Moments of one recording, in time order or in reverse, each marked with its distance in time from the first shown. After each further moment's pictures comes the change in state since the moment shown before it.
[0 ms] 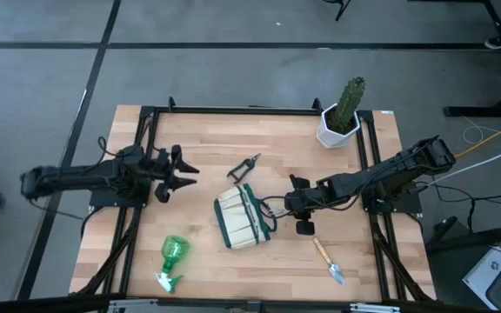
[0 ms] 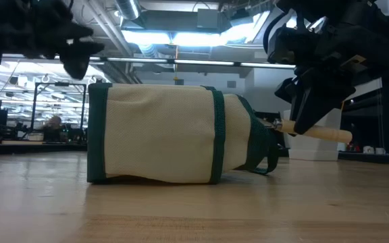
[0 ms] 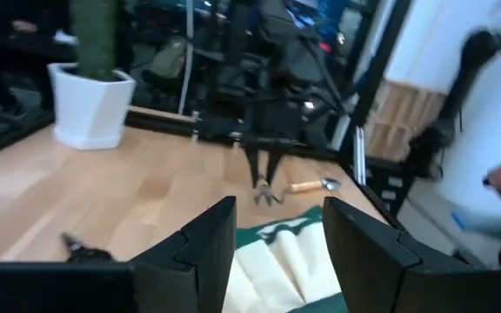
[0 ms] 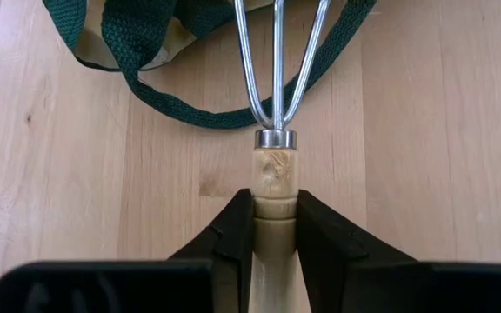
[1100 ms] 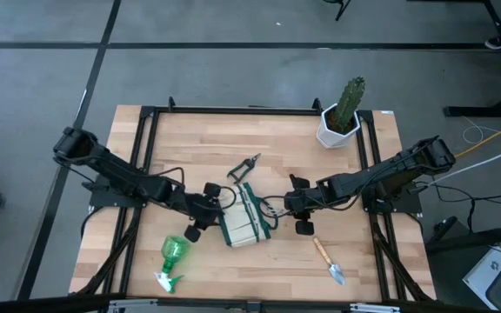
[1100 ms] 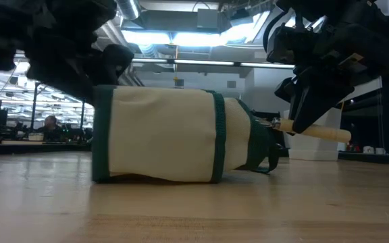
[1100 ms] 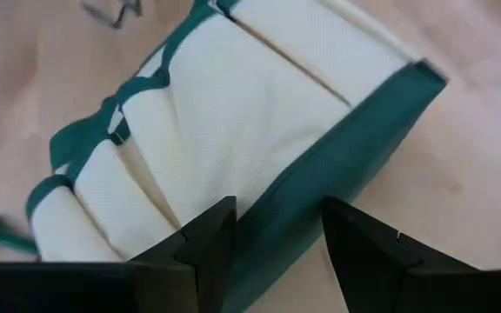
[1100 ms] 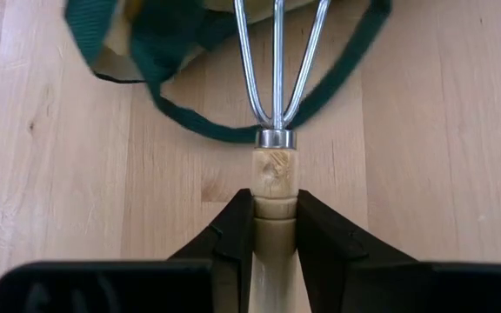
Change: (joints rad) left arm -0.510 0.988 0.507 -0.288 -0.424 0.357; right arm 0.000 0.000 0.000 0.009 0.001 0.014
